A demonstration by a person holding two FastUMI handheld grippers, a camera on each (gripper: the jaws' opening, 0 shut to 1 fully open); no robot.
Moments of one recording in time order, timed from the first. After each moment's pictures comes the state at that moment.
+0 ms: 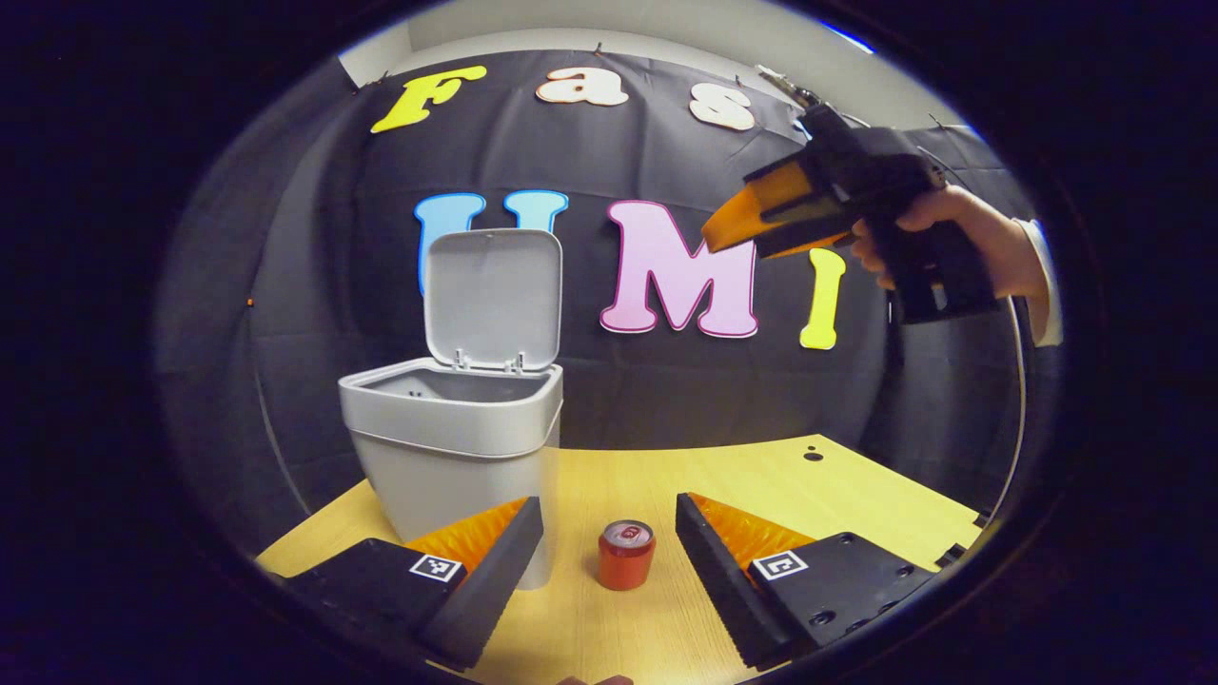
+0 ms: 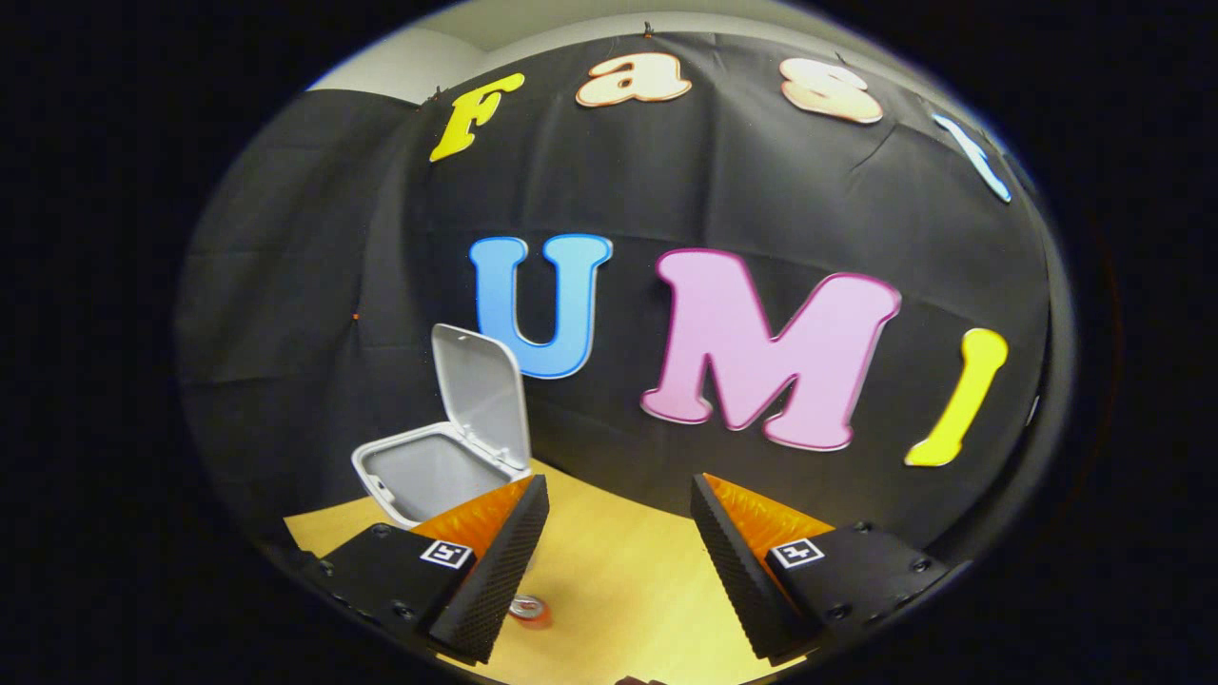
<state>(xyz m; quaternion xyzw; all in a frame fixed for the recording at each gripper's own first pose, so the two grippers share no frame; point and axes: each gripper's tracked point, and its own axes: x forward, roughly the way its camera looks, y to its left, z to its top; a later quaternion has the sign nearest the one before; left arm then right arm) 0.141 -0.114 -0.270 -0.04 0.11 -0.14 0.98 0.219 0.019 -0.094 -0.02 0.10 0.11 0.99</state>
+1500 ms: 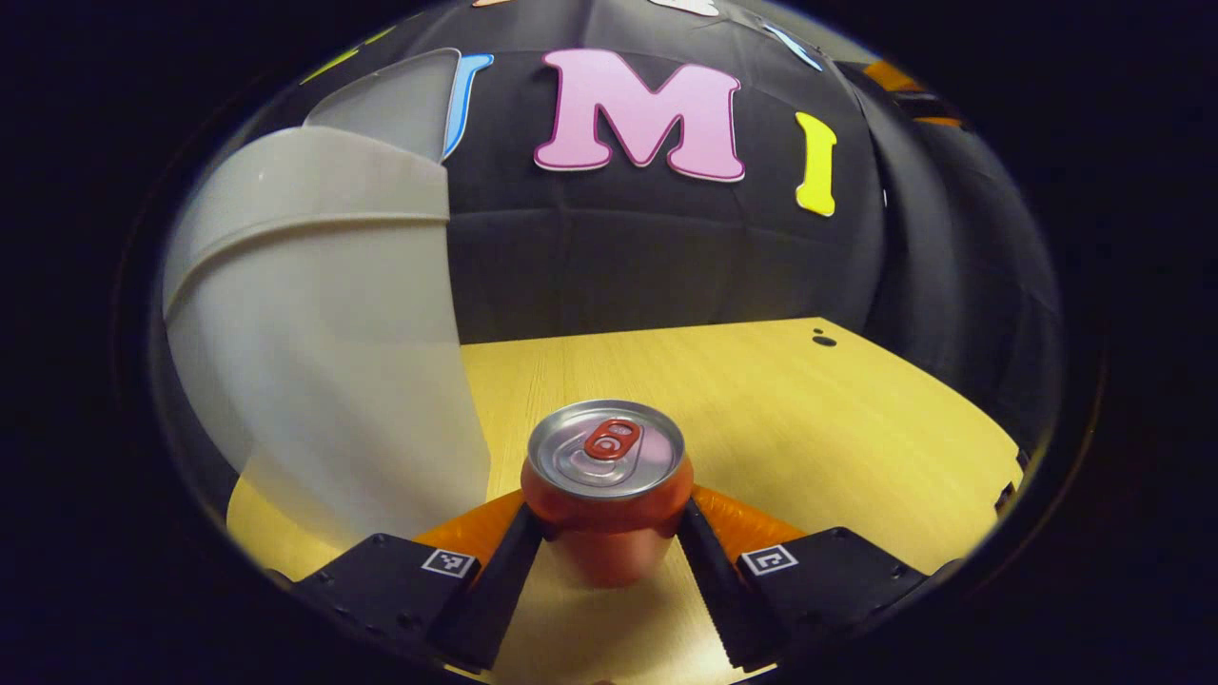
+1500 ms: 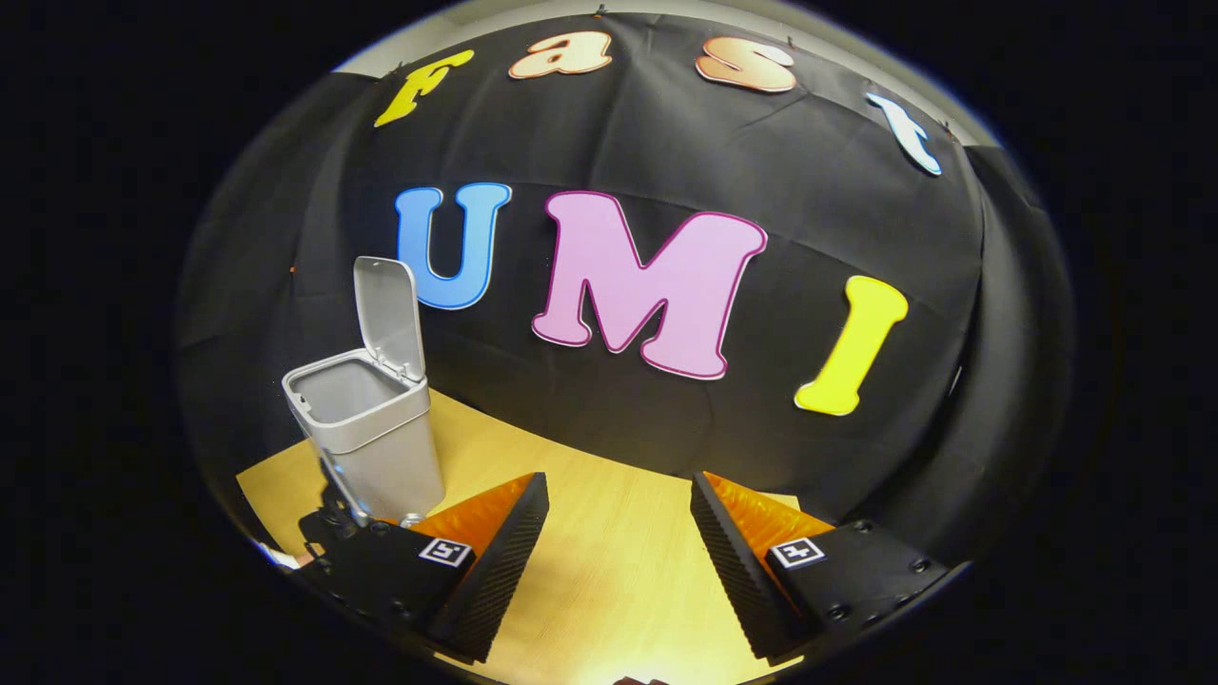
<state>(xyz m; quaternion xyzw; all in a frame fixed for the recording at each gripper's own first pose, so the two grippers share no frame) 0.204 -0.190 -0.400 -0.01 0.24 -0.20 0.95 0.151 -0.092 -0.157 -0.02 0.19 -0.01 0.98</state>
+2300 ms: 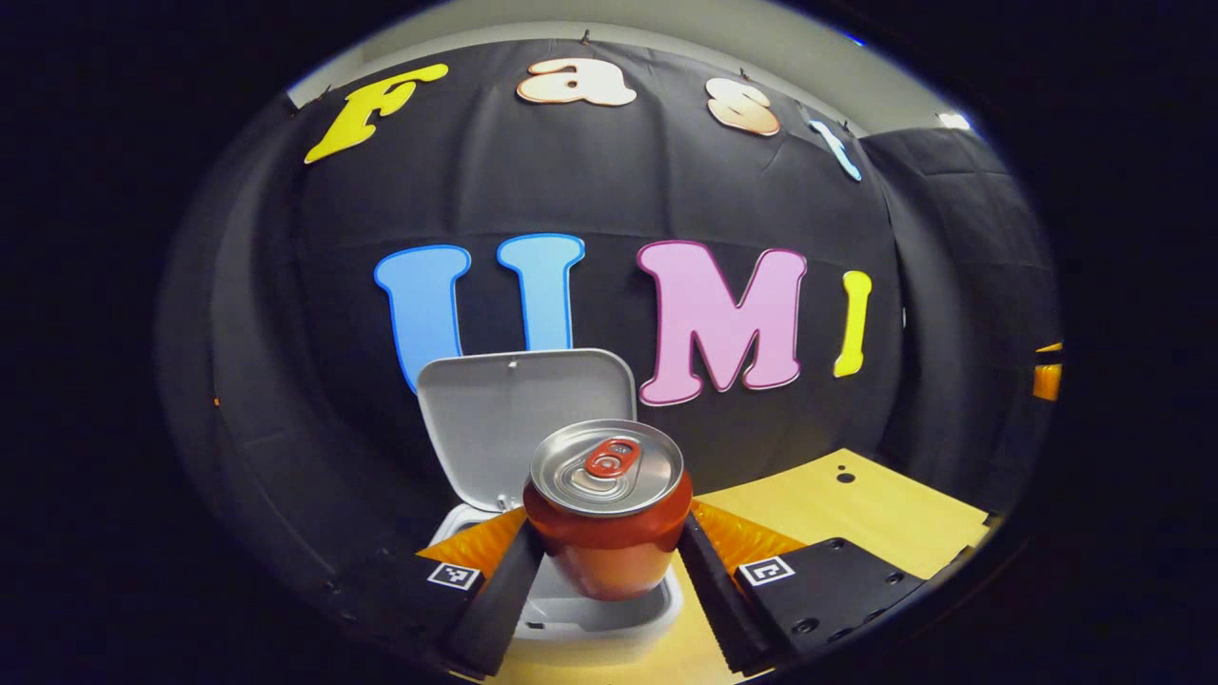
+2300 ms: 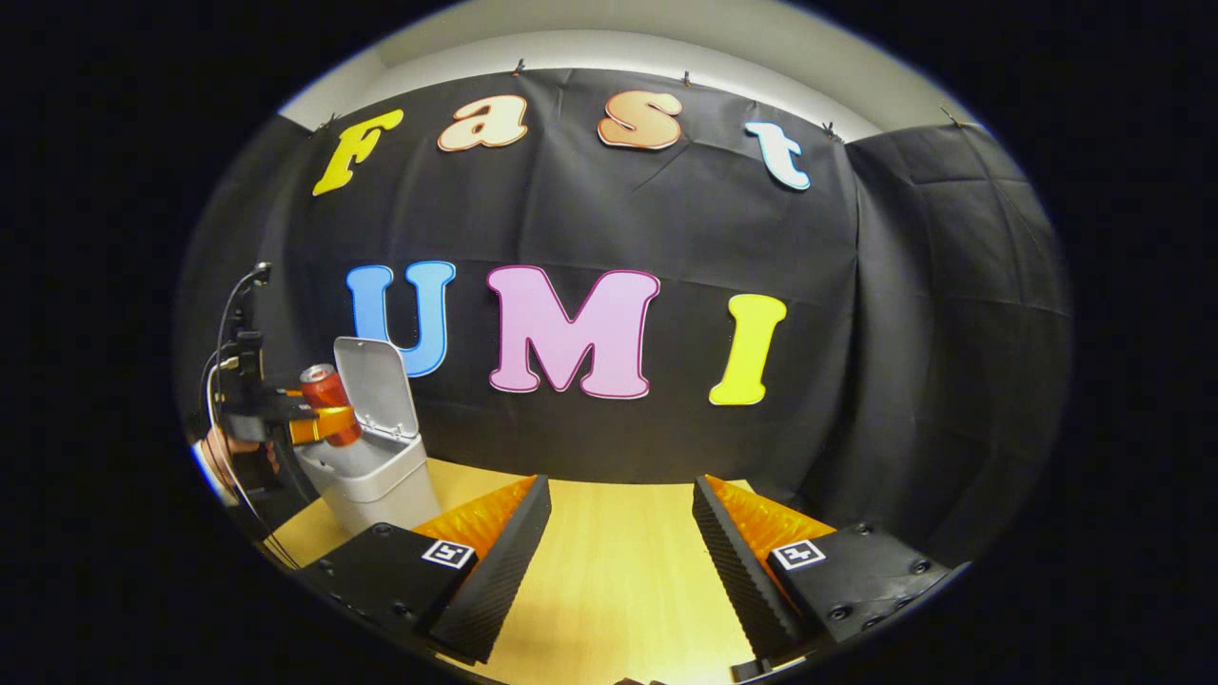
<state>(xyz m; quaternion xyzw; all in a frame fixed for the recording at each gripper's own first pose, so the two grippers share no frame) 0.301 -0.001 -0.147 0.01 0.12 -0.15 0.98 0.031 -0.094 -0.092 0.01 0.11 -0.12 0.99</state>
